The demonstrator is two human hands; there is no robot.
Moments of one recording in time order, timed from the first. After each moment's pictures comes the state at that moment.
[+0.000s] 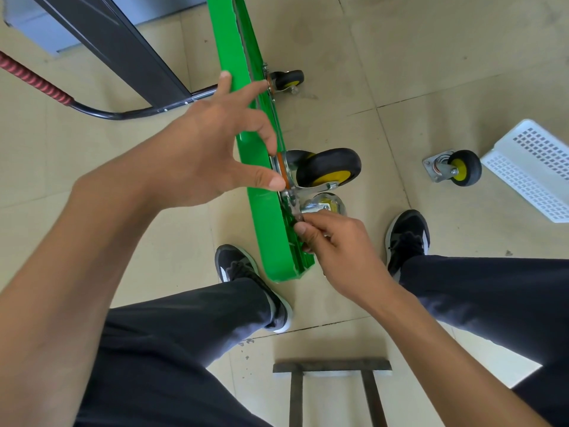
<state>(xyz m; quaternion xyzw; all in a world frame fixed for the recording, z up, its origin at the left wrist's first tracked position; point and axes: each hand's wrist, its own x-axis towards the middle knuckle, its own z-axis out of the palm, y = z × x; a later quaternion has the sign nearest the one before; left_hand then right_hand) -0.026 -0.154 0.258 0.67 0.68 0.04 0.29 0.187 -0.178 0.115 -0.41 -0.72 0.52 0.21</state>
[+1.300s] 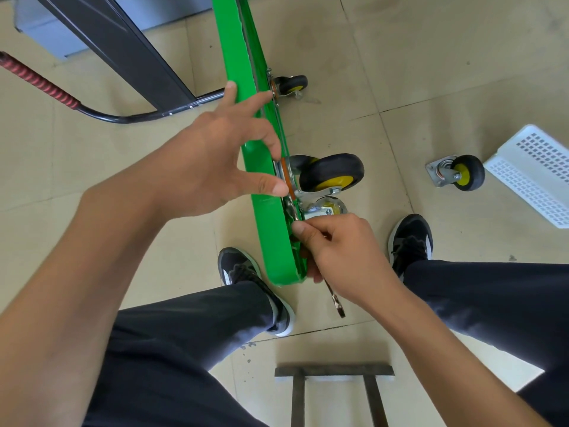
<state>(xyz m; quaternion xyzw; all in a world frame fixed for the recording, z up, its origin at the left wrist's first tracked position) -0.026 -0.159 0.259 0.66 0.68 0.04 0.31 0.180 -0.177 0.163 -0.46 -0.66 0.57 0.13</state>
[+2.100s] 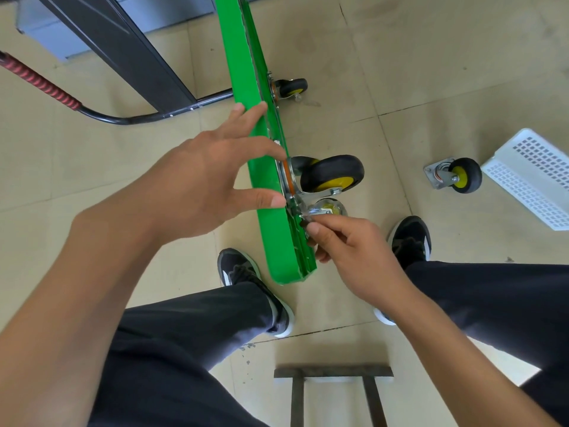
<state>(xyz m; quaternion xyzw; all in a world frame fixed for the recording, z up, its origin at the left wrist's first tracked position) -0.026 -0.180 0.259 0.69 0.67 0.00 0.25 0.198 -0.176 0.144 -0.44 -0.63 0.62 0.18</state>
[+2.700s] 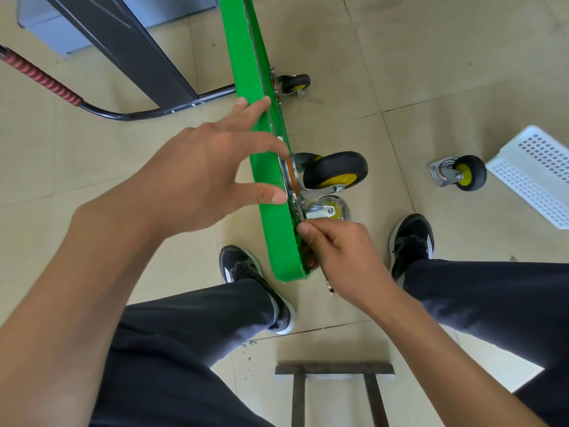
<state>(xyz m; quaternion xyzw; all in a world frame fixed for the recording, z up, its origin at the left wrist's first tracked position) -0.026 -0.178 0.263 0.70 0.68 -0.02 0.23 0.181 -0.185 0.132 -0.43 -0.68 0.56 0.19</state>
